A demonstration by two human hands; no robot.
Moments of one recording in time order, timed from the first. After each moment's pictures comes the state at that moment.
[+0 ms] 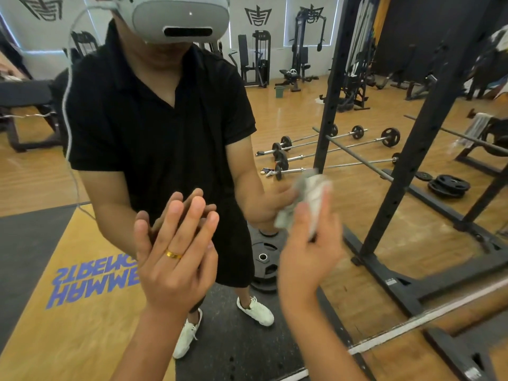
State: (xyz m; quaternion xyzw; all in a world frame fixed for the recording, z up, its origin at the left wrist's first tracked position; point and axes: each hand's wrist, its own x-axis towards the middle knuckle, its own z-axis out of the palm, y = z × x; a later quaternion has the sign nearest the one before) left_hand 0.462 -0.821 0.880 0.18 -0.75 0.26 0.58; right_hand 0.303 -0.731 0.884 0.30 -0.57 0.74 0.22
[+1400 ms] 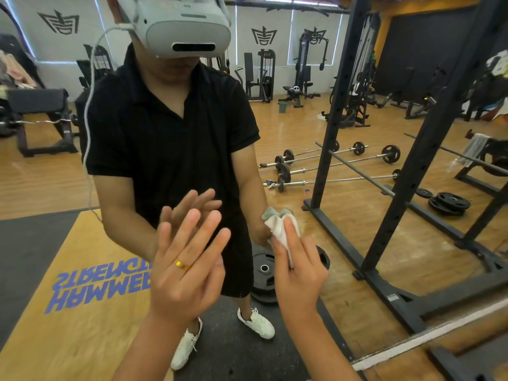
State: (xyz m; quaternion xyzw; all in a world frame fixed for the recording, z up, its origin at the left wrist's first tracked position) left_hand 0.497 -0.812 0.888 0.11 -0.78 0.16 0.59; right_hand 0.326 -0.727 0.849 0.45 -0.60 0.59 0.29
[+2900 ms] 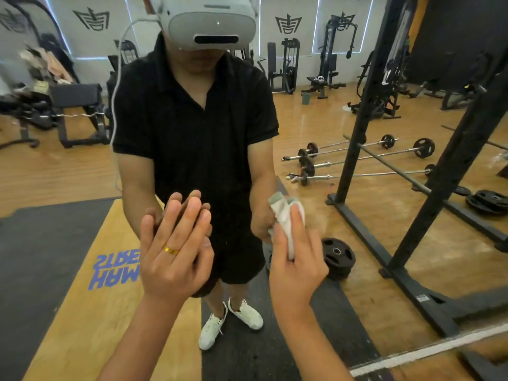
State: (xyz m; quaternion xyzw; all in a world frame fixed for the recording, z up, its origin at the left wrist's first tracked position) left_hand 0.582 -0.854 0.888 0.18 -0.74 0.28 0.57; right_hand 0.419 -0.757 0.872 0.40 -0.58 0.65 0.28
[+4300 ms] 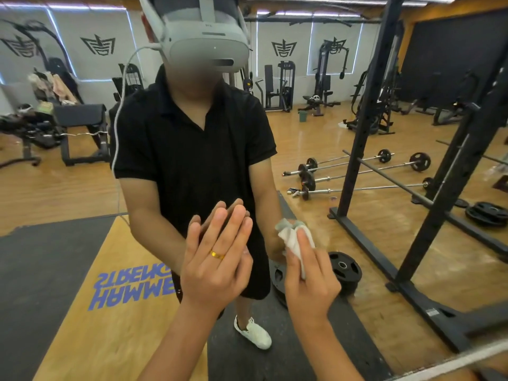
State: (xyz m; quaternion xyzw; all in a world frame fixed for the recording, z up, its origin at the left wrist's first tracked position) left_hand 0.583 -0.854 0.890 0.19 -0.75 0.28 0.56; right_hand 0.437 -0.765 0.850 0.45 -0.58 0.58 0.35
